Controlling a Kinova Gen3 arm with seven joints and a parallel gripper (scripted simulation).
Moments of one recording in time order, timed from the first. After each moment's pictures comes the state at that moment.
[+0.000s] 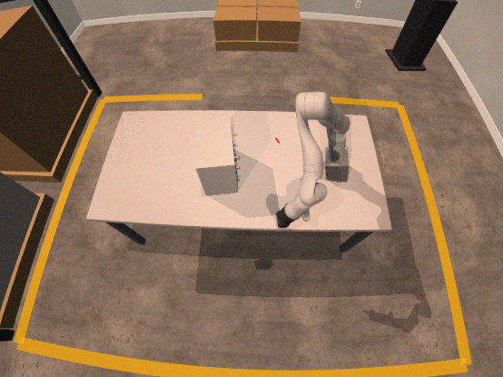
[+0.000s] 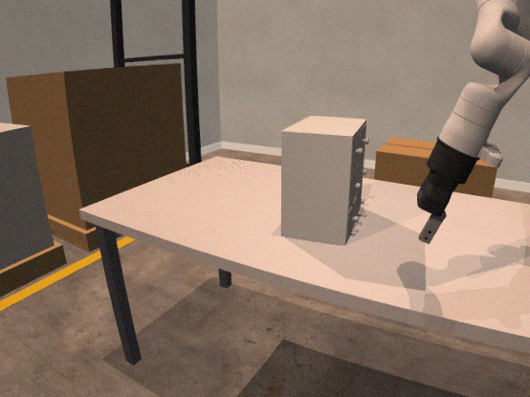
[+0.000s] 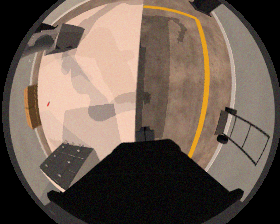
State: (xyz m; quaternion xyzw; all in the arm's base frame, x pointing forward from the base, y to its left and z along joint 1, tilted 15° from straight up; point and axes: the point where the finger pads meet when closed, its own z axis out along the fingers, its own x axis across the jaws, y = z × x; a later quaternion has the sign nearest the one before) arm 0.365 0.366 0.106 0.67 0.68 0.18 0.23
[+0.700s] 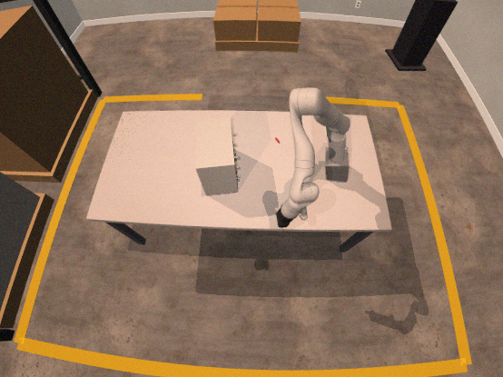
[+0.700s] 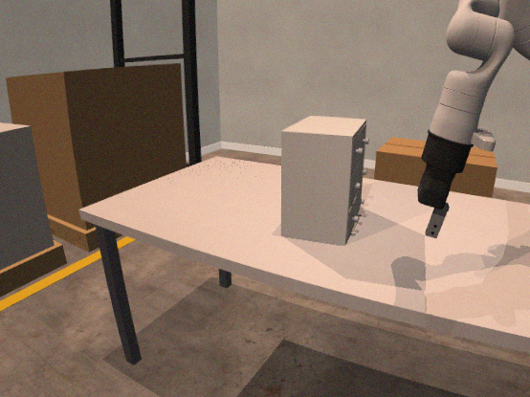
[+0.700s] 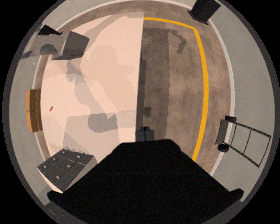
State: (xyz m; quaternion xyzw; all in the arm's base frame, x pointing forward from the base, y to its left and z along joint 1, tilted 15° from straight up) arm 0.354 0.369 0.117 0.68 0.69 0.13 0.18
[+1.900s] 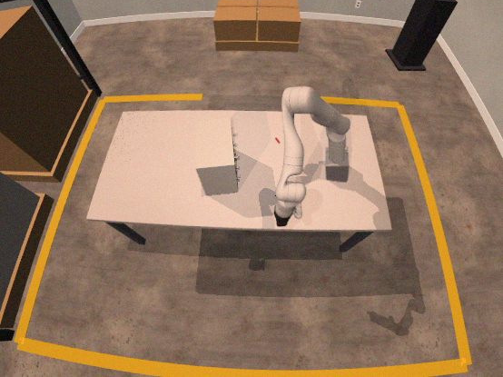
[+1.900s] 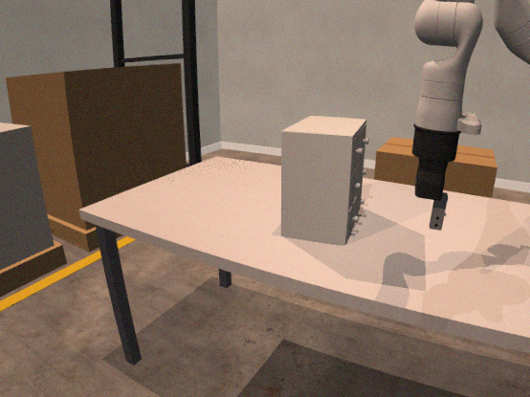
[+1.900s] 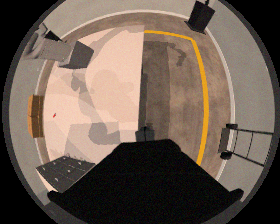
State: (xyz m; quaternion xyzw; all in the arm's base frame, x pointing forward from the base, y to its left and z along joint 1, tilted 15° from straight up) arm 0.347 0.368 0.131 0.70 0.70 0.08 0.13
